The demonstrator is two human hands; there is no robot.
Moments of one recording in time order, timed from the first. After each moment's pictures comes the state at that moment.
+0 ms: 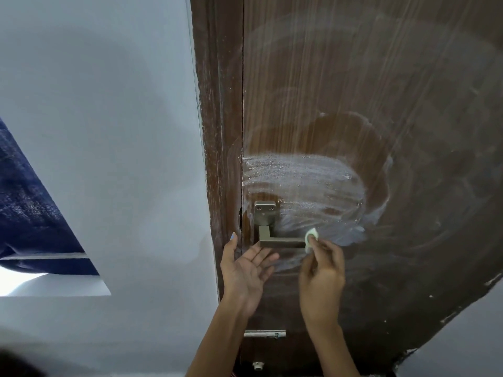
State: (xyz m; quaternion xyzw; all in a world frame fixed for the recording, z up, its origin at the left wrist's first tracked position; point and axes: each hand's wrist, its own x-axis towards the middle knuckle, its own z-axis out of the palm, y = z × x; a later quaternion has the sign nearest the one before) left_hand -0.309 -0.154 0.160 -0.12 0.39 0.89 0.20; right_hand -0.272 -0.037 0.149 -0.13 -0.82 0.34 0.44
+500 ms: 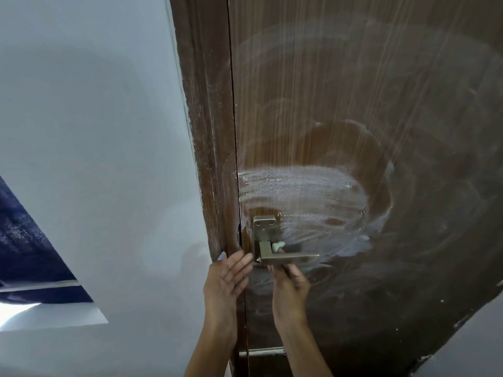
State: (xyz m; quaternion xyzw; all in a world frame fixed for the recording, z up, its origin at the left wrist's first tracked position) left_hand -0.309 -0.183 0.180 -0.09 0.52 0.84 0.09; right_hand -0.321 -0.081 0.119 -0.17 -0.44 0.85 0.24
